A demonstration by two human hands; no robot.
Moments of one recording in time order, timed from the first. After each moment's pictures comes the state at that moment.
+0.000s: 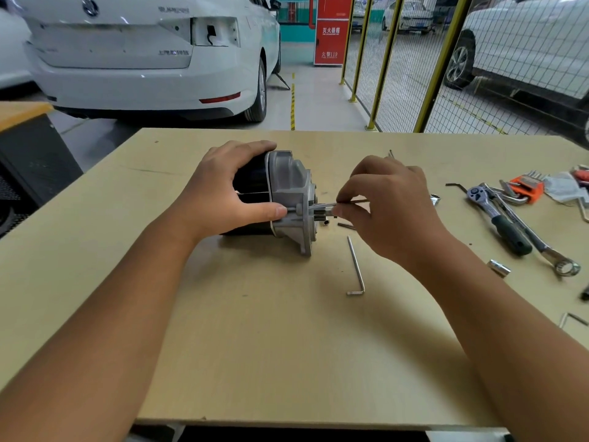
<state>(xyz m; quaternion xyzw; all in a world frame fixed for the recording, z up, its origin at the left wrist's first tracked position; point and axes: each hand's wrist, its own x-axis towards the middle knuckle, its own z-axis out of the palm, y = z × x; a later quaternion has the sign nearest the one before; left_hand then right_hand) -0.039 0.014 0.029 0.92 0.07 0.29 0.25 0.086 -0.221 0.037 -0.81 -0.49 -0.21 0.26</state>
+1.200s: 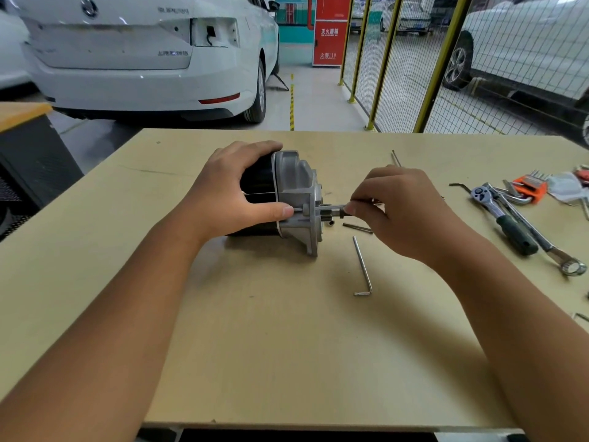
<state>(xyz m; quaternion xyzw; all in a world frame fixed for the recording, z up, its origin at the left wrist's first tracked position) -0.037 0.018 0.026 0.92 0.06 0.29 0.26 0.103 -0.229 0.038 -0.79 -0.54 -0.15 0.25</state>
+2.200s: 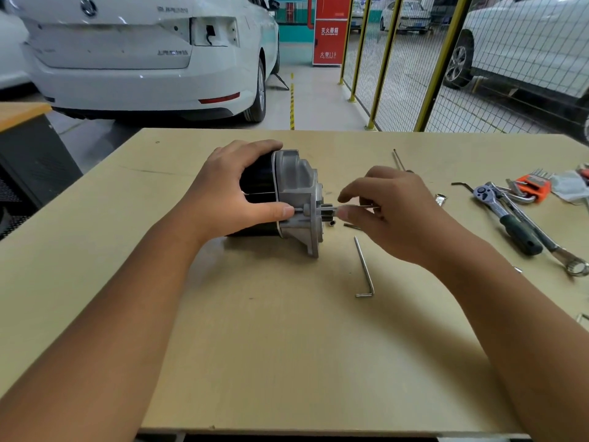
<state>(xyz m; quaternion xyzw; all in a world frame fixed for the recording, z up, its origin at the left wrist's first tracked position) -0.037 0.018 0.026 0.92 0.07 0.29 0.25 0.097 -0.224 0.036 -0.78 -0.54 -0.12 0.27</state>
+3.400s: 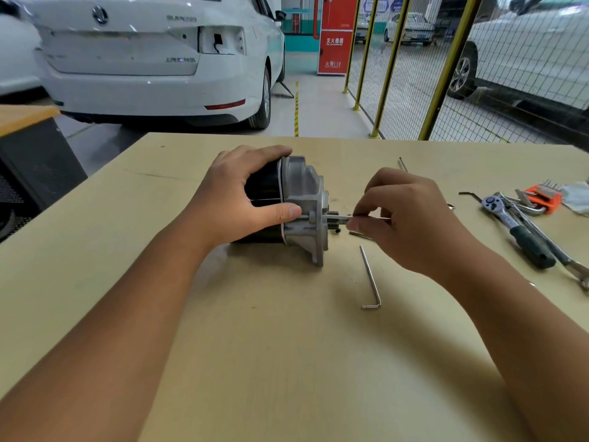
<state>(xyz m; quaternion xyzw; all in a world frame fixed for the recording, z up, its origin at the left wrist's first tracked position) -0.034 0.018 0.022 0.91 0.06 0.32 0.24 0.093 -0.225 0.037 -0.78 -0.54 -0.14 0.29</state>
